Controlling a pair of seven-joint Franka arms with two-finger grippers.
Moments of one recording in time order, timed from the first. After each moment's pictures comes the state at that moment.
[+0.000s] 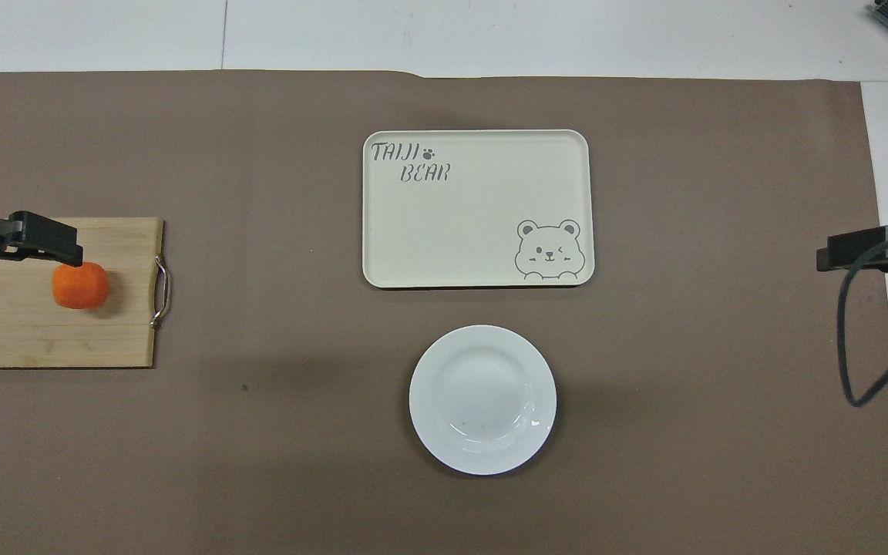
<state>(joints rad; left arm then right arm) 0.03 0.01 -0.08 -1.59 -0.02 1.56 -0.05 0.09 -0.08 -0.11 -1.62 0.01 1.60 0.05</state>
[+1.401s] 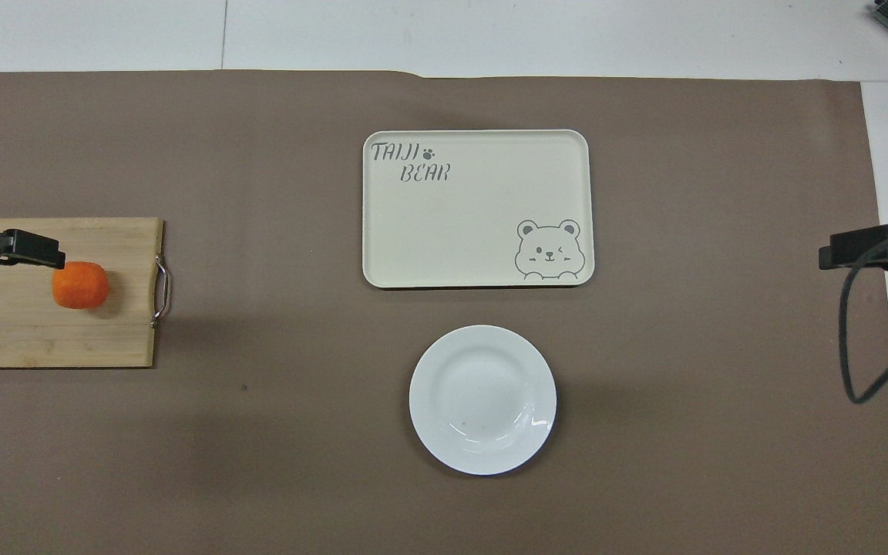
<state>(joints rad) 0.19 0.08 -0.07 -1.82 -0.02 1.88 0.17 0.08 -0.08 -0.12 -1.62 0.01 1.60 0.05</state>
